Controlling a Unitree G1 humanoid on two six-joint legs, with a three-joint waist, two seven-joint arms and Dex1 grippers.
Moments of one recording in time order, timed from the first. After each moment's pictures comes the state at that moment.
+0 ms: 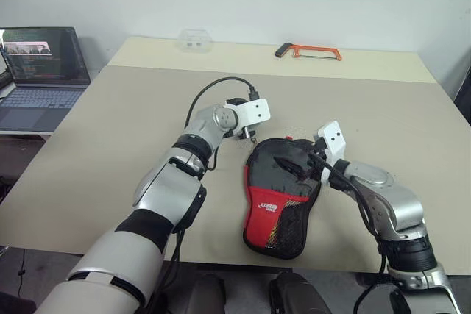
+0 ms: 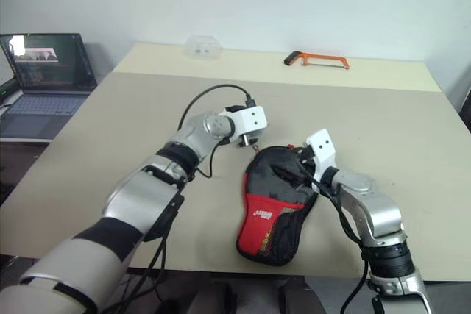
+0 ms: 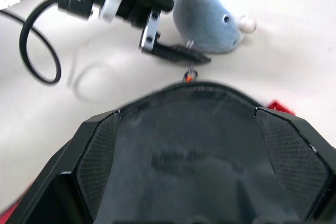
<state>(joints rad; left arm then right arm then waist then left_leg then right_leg) -1.28 0.19 -0.38 1.31 0.49 -0.09 -0.51 -0.39 -0.34 0.06 -0.23 0.34 0.74 0.54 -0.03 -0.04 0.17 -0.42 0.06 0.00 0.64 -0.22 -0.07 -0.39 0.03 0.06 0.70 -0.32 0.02</state>
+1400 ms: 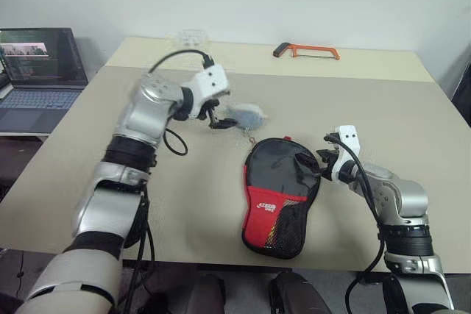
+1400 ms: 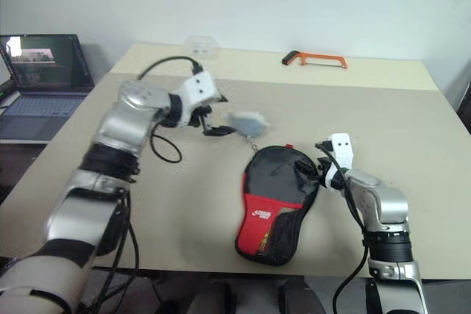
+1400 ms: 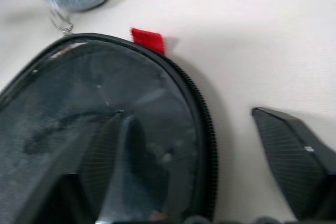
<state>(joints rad) -1.04 0.59 -0.18 0.45 0.09 0.27 -1.19 -0.45 -0.31 -0.12 -0.04 0.37 0.95 0.37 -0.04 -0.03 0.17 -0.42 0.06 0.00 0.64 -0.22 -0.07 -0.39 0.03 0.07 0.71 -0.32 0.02</state>
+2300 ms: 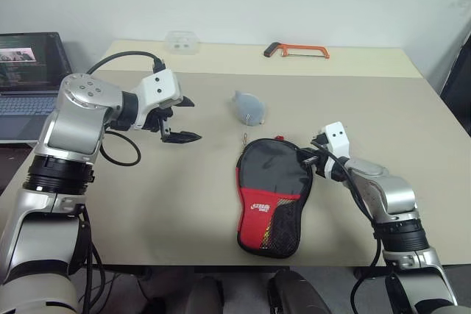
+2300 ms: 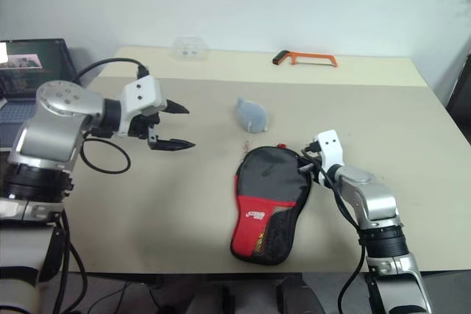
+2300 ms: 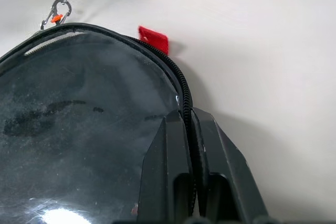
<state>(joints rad) -0.87 0.86 -0.15 0.24 -0.04 0.33 -1.32 -0.48 -0.33 0.06 0.00 0.29 0.79 0.46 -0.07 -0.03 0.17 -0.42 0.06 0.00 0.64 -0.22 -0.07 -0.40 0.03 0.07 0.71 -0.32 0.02</state>
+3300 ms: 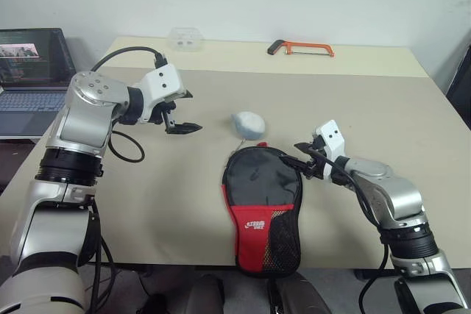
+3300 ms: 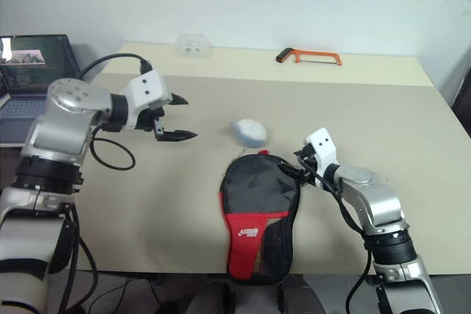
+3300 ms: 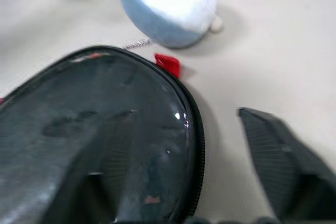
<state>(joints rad) -0.94 0.81 -0.17 0.39 0.04 0.24 -1.23 -0.44 -0.43 0.06 -0.17 0.35 0.79 0.61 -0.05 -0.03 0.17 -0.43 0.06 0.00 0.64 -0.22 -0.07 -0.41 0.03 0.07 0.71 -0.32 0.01</state>
